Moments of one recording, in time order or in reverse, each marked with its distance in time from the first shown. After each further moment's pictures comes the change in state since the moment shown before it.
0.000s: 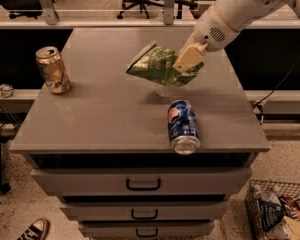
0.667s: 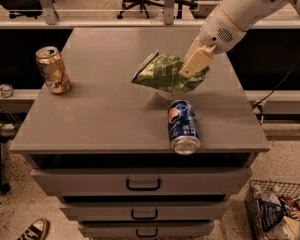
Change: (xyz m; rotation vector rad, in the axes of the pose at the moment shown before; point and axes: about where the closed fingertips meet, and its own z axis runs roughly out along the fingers) arm 0.018 0.011 -0.004 -0.090 0.052 -0.037
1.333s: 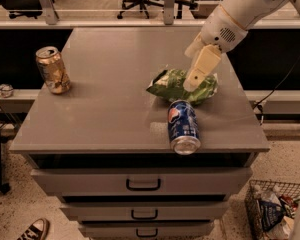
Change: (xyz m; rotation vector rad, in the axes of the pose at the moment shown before) arm 0.004 0.003 -0.002 -0.027 0.015 -0.024
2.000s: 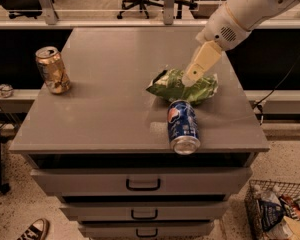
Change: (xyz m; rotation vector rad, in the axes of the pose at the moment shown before) arm -0.005 -0.020 -0.010 0.159 -0.048 0.064
